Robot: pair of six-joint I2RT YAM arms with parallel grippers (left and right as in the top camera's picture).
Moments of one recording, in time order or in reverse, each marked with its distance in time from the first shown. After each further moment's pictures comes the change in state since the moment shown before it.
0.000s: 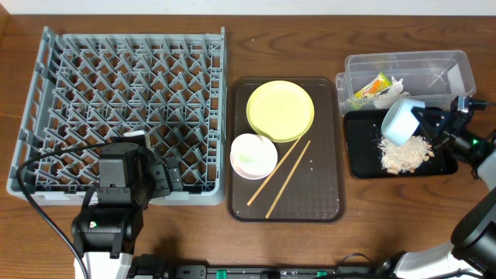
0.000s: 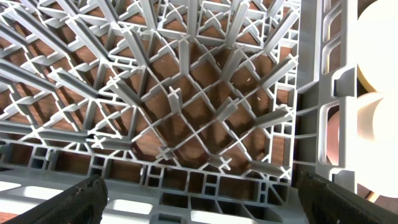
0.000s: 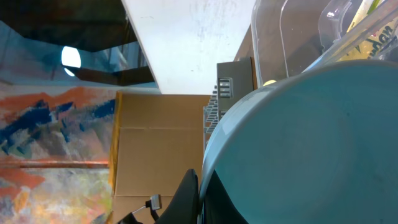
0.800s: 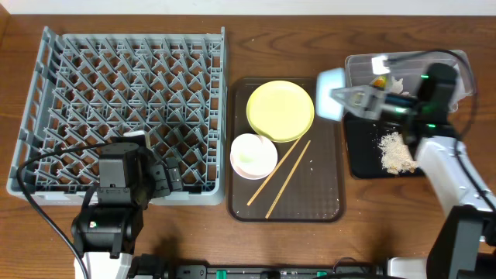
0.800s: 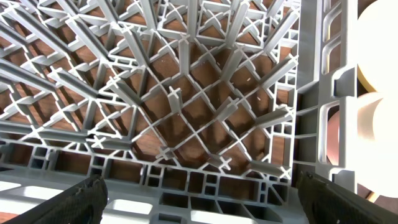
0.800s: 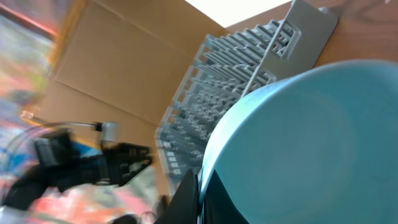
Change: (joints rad) left arm 0.000 0.000 0.000 0.000 0.000 0.000; right arm 0.598 -0.201 0.002 0.317 0.261 -0.035
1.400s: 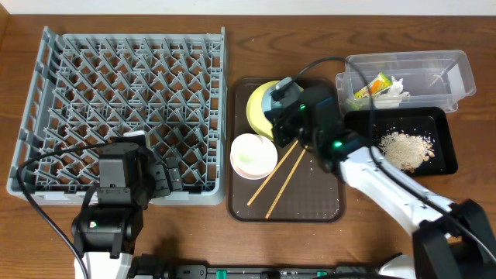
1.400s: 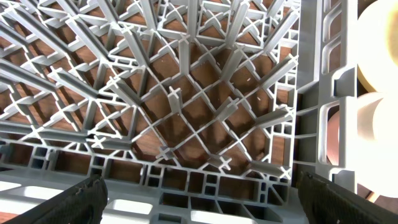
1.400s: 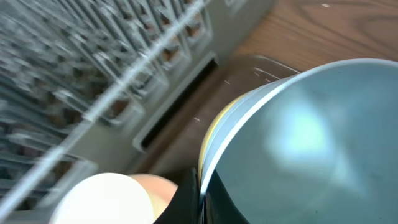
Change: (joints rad) left arm 0.000 0.000 0.000 0.000 0.000 0.000; right arm 0.599 0.029 0.000 -0.173 1.041 -0.474
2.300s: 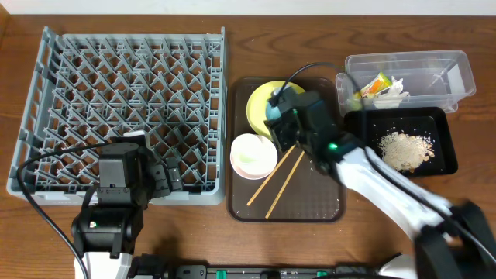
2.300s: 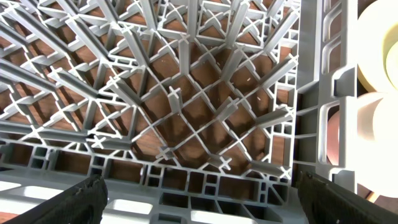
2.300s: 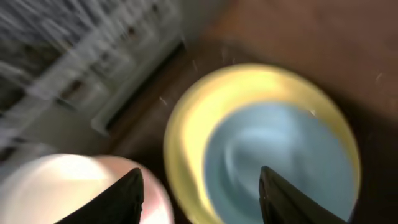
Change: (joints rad) left arm 0.000 0.000 0.000 0.000 0.000 0.000; right arm 0.020 -0.049 0.000 -0.090 0.113 -0.061
